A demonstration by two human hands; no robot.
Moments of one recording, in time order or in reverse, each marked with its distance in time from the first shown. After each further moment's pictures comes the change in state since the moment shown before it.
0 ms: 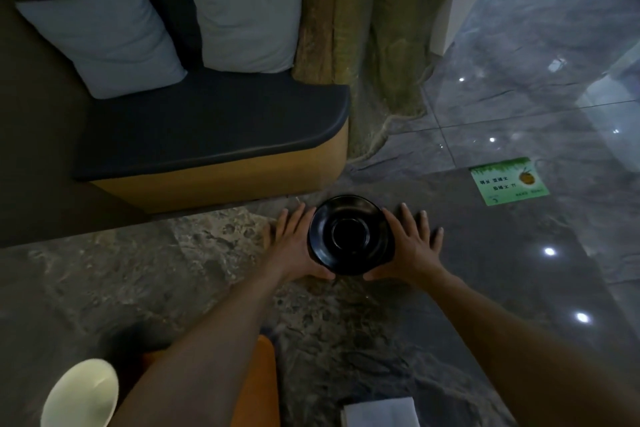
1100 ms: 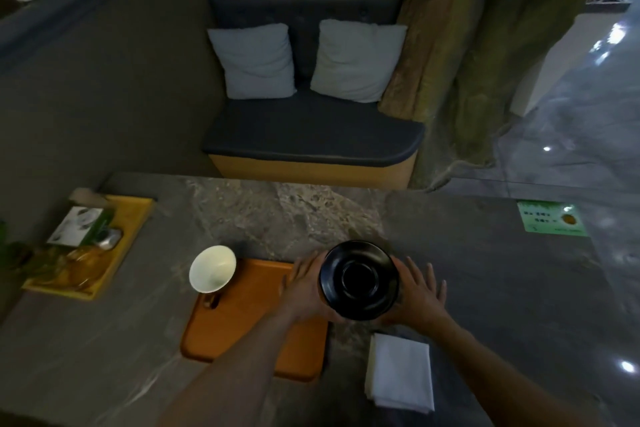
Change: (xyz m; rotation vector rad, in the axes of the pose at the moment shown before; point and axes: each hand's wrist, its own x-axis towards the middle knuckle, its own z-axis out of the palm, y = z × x) left_hand -0.243 -0.009 0.045 -0.241 0.178 -0.180; right_hand -0.164 -0.068 0.027 -0.010 -0.180 -0.219
